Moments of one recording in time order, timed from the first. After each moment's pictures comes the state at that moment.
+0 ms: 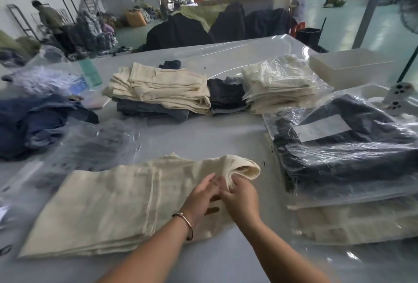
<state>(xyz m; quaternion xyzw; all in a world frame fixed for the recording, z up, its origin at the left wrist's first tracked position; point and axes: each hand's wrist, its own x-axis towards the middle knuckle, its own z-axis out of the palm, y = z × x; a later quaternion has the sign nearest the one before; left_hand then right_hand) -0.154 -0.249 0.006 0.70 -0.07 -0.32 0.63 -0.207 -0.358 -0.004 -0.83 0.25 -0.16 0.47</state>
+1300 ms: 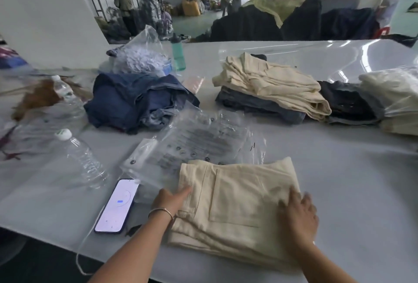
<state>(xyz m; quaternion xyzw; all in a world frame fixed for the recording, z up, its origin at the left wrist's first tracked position) 0.058 0.185 -0.054 0.88 0.20 -0.14 0.40 -0.062 -0.105 -0.044 -0.91 0.34 0.00 0.23</state>
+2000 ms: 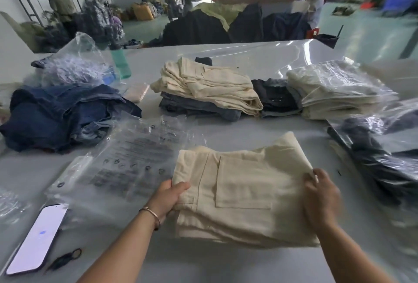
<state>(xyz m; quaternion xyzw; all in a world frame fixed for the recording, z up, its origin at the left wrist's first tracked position) 0.022 0.023 -0.013 0.73 -0.01 -0.26 0.63 -0.136 -0.285 -0.002 -0.79 0.45 -0.28 0.31</state>
